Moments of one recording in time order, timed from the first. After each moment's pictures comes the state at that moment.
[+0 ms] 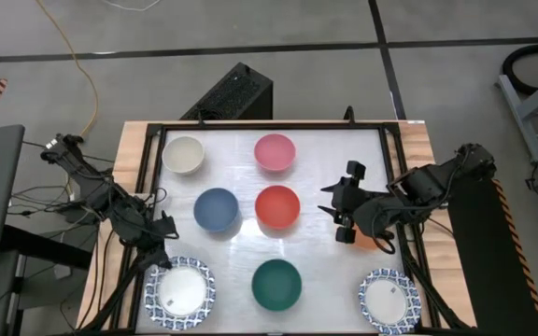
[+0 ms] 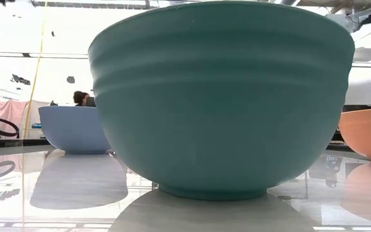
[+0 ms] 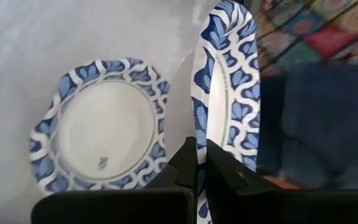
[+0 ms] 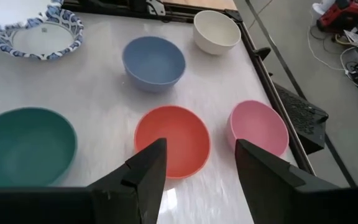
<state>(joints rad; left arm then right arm) -0.70 0.68 0.66 -0.56 0.13 -1.38 0.51 1.34 1.63 -1.12 0.70 0.34</state>
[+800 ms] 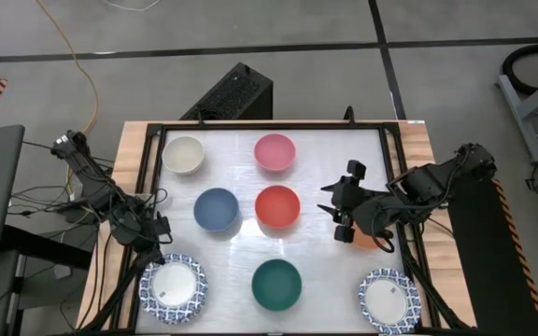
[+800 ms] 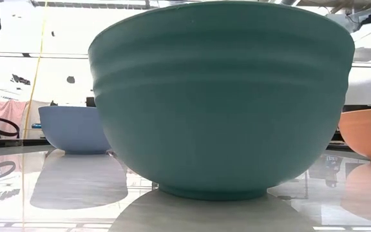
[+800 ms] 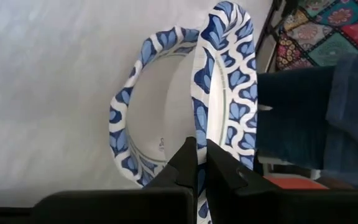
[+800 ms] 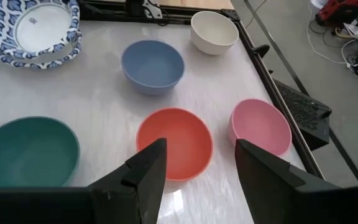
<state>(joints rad) -0.81 0.55 0.48 -0.63 0.07 -1.43 0.51 1.34 1.63 -1.11 0.70 0.38</state>
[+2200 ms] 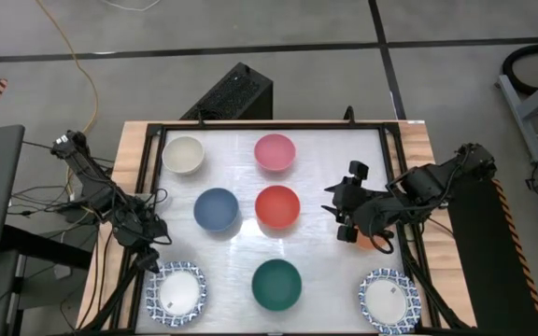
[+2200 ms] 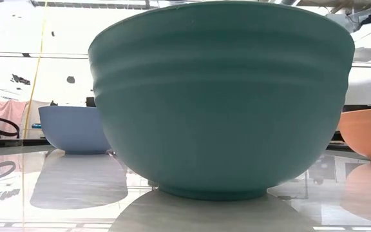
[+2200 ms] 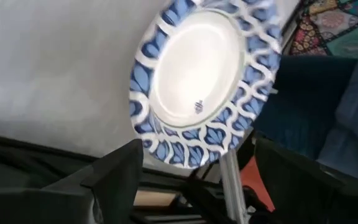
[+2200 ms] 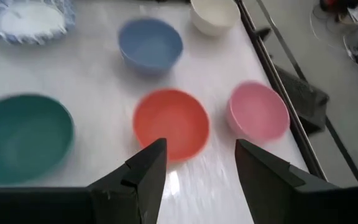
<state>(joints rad) -0.82 0.56 0.50 -0.71 0.20 -1.61 0.50 1.34 1.63 -1.22 0.68 0.42</state>
